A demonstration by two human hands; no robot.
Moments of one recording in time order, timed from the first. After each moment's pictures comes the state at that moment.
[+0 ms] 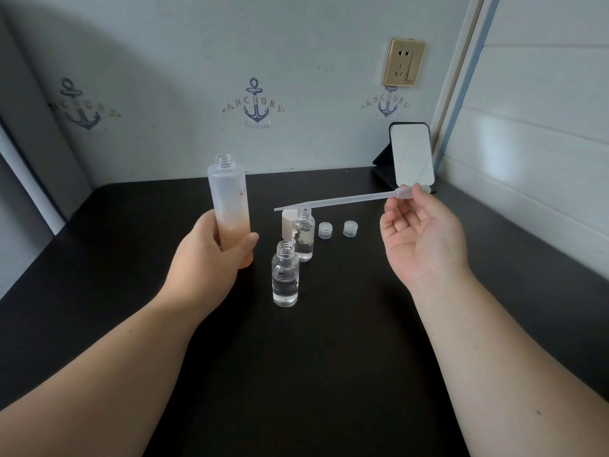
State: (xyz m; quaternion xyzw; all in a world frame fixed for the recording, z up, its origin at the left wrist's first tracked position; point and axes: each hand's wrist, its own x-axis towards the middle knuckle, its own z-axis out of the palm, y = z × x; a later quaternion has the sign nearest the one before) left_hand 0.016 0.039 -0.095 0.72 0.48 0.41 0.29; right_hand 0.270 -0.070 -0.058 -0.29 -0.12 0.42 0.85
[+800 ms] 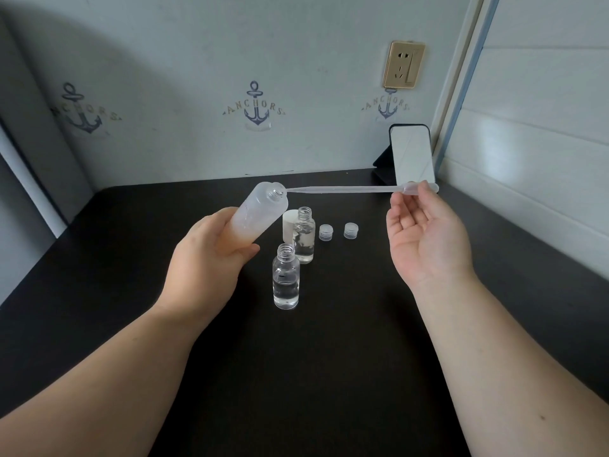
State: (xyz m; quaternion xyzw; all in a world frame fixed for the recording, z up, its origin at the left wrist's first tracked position) left_hand 0.013 0.028 -0.088 0.76 0.43 0.43 0.23; right_hand 0.269 -0.071 -0.055 -0.28 -0.15 0.39 0.87
